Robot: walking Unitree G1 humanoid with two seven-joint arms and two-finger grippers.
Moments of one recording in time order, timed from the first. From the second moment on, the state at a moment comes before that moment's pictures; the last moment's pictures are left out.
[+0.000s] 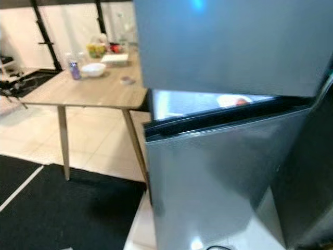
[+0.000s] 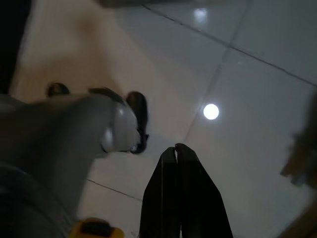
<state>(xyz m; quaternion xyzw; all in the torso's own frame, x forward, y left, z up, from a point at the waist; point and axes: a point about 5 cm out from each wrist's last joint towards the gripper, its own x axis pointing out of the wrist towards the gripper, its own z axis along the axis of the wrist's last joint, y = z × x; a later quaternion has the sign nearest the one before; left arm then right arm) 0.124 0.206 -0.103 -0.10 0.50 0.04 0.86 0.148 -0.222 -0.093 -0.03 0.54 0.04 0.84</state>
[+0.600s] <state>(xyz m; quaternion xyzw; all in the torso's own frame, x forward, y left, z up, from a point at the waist) 0.131 0.203 -0.101 -0.10 0.49 0.03 0.87 0.207 -0.234 -0.059 0.34 0.32 -0.12 0.88</state>
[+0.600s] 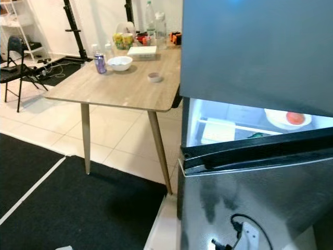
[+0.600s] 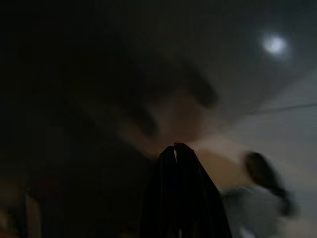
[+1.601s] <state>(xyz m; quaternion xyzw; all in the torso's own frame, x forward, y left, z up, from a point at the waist) 0.130 0.202 -0.101 -0.11 0.49 0.01 0.87 0.346 -0.227 0.073 0.27 0.09 0.00 0.96</state>
